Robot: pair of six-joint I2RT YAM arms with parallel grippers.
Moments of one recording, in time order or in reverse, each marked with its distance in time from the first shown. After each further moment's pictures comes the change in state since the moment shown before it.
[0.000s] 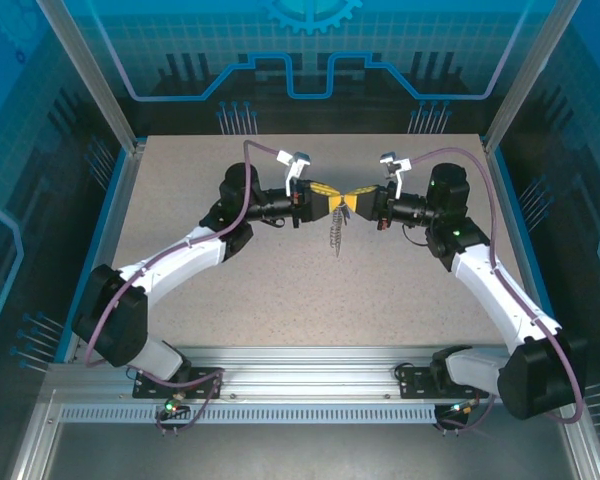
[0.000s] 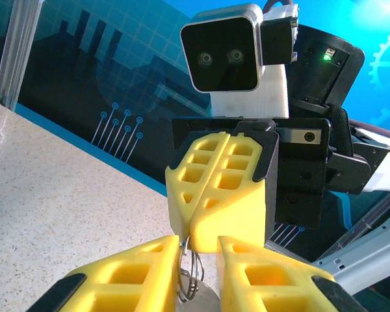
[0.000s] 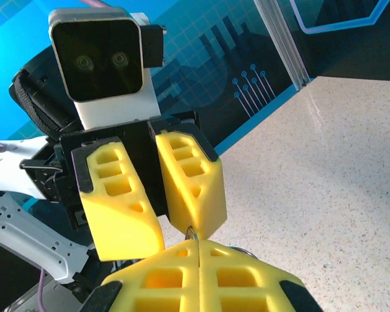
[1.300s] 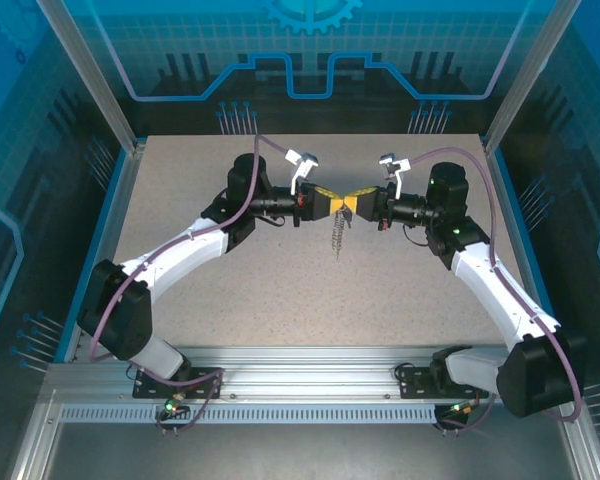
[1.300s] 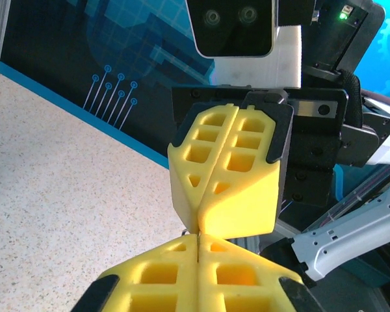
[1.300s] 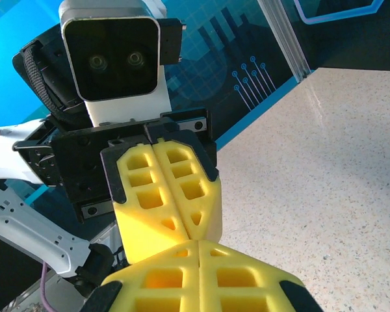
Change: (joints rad) left arm 0.006 0.043 0.091 -0.204 0.079 0.084; right arm -0.009 0.011 0.008 -0.028 -0.019 -0.016
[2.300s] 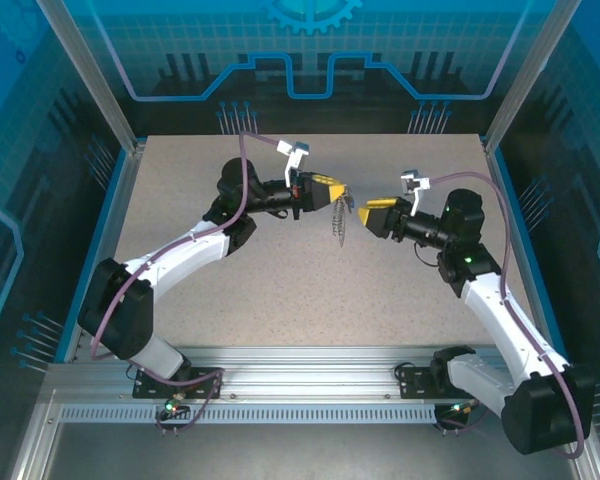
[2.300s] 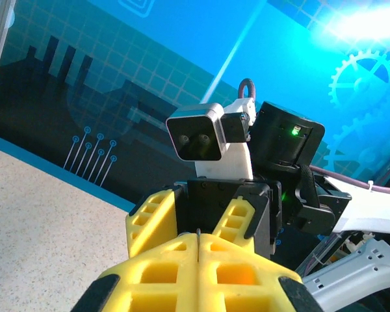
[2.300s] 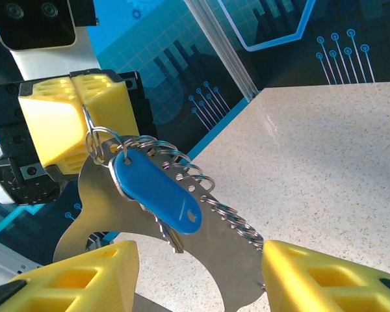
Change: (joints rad) left arm 0.000 0.003 -0.043 0.360 -0.024 -0.209; right arm -0.044 -0.195 -0.197 0.063 0.152 0.071
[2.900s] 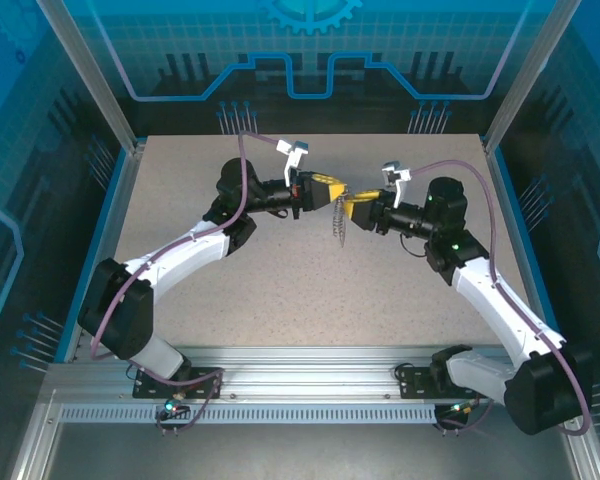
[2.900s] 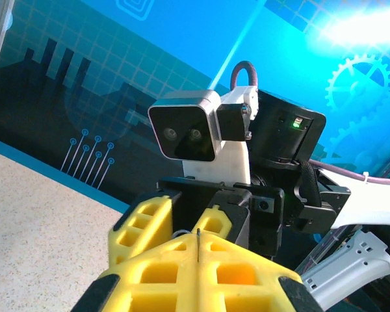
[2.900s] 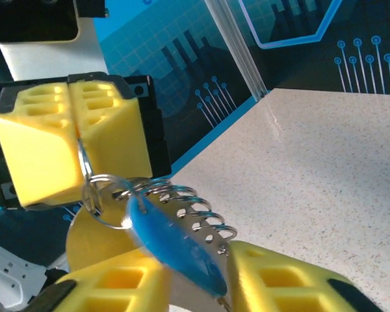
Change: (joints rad) left arm 0.000 0.000 0.000 0.013 0.000 -0.012; right arm 0.103 0.109 0.109 -0.017 0.061 -0.077
